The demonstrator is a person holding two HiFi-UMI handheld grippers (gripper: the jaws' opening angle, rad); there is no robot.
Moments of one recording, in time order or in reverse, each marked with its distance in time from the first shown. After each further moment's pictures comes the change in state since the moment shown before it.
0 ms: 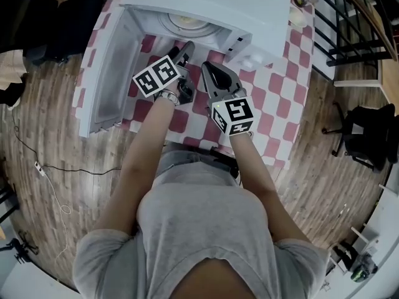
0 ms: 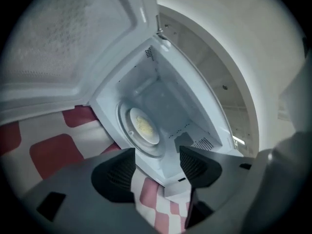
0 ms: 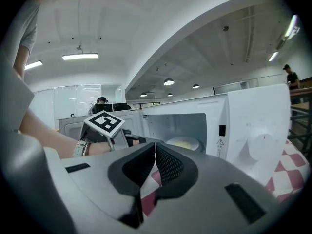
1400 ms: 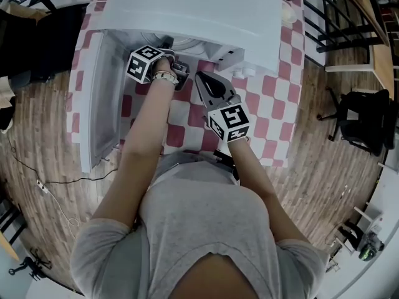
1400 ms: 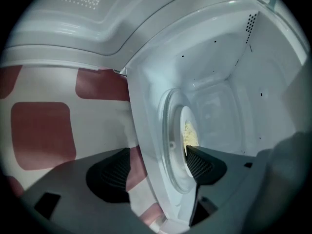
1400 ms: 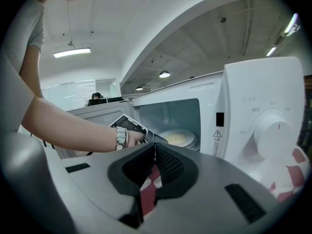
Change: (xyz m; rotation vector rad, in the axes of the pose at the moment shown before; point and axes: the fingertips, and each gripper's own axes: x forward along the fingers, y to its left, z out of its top) left arm 0.073 0.096 0.006 -0.522 0.035 0.380; right arm 0.024 -0.025 -0.020 0.038 0.089 -0.028
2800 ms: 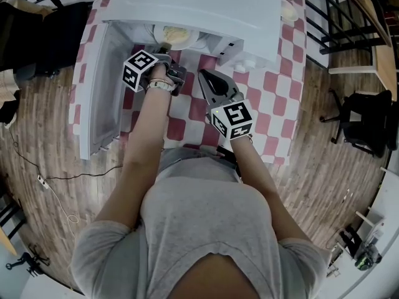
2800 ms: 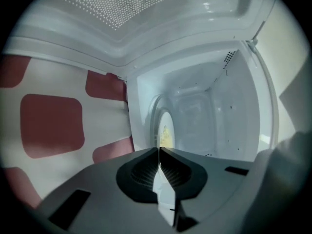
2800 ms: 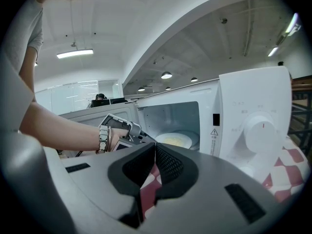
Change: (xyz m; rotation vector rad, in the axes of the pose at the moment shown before) left arm -0.045 -0.018 -0.008 -0.043 0.016 -0.221; right arm -0.019 0.008 -0.001 -0.010 -0.011 0.021
